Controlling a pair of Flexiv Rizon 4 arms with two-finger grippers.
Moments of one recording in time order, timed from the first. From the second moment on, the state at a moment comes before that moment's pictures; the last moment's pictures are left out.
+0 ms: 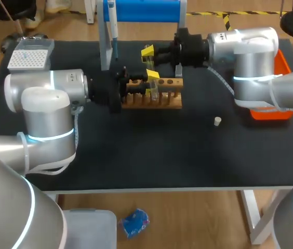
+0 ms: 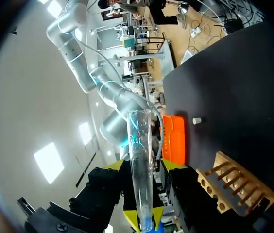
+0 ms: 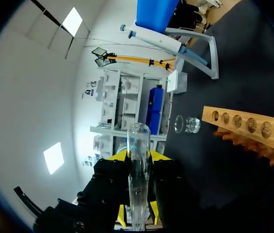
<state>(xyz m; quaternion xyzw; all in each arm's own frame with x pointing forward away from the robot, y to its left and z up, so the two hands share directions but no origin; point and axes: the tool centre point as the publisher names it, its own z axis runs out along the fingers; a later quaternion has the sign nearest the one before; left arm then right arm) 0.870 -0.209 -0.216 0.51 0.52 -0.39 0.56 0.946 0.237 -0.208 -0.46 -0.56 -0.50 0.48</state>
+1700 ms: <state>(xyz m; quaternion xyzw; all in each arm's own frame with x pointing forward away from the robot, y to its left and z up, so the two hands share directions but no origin) 0.873 -0.177 -0.186 0.28 0.66 -0.55 0.43 0.957 0.174 -0.194 -0.22 -0.71 -0.64 0.20</state>
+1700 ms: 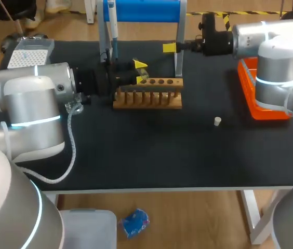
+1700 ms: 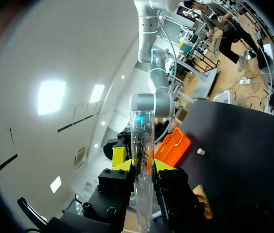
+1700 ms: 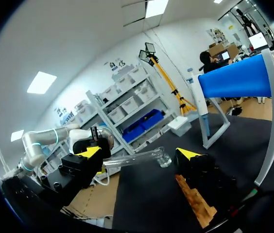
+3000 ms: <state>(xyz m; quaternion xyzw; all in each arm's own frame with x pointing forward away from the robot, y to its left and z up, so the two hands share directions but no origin) 0.911 -0.197 -0.165 0.03 0.71 -0.67 0.20 0.955 0.102 -0.259 0.00 -0.88 -0.47 0.00</state>
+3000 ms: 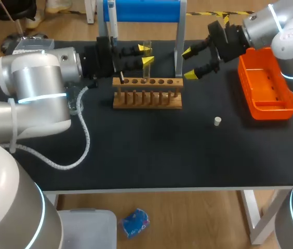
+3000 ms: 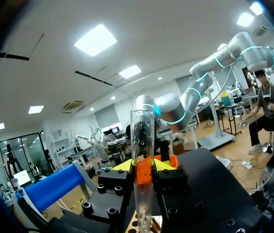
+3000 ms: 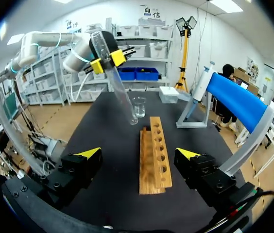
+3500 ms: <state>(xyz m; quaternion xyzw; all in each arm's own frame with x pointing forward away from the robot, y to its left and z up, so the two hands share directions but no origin) 0.949 -0.209 -0.187 0.01 0.73 -0.67 0.17 0.968 0.089 -0.301 0.01 -0.89 -0.46 0.00</state>
